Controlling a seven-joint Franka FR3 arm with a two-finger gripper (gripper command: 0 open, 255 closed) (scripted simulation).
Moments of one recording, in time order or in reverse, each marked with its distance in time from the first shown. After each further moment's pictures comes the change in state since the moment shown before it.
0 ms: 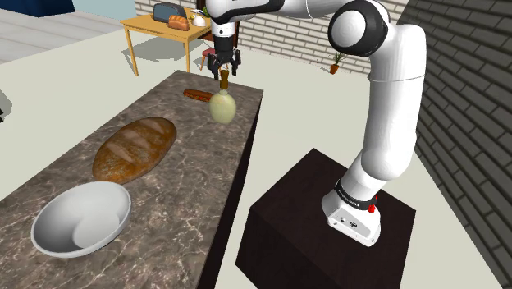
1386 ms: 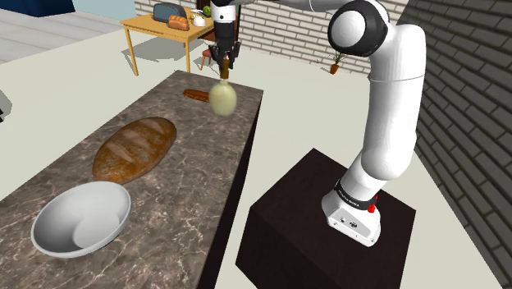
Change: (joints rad) arm 0.001 0.002 0.000 0.121 0.001 -0.119 -0.004
